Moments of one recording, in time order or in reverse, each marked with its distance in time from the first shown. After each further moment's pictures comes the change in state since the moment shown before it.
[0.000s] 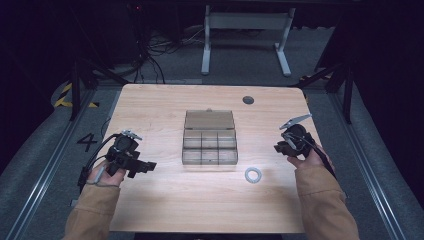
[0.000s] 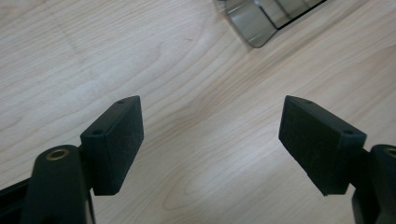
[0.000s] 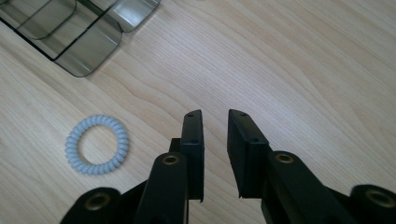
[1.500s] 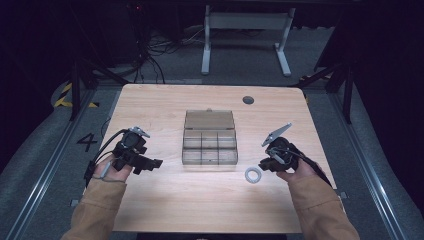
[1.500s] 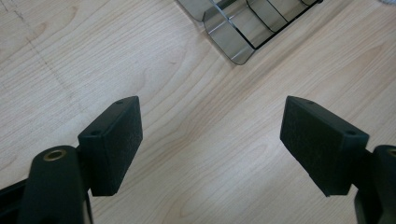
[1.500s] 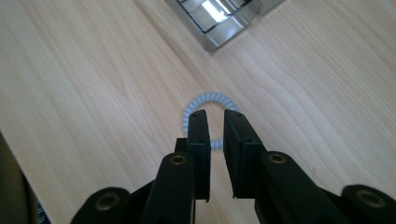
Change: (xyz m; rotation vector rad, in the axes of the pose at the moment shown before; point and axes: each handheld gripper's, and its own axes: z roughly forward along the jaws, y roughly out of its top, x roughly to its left) left arm -0.011 0.017 0.005 0.009 0.015 0.099; right arm 0.060 0.006 -0.005 0.096 0.221 -0.195
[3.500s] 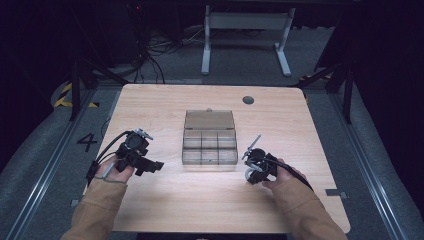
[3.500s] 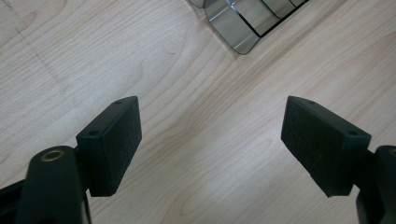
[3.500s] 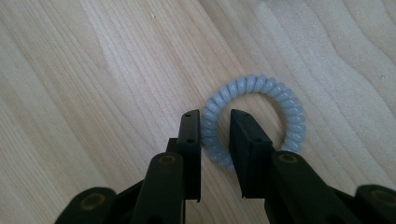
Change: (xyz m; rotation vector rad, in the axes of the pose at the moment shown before) left arm -0.002 0.000 0.009 0.041 0.020 0.007; right arm 0.008 0.009 0.077 0.254 0.058 -0.033
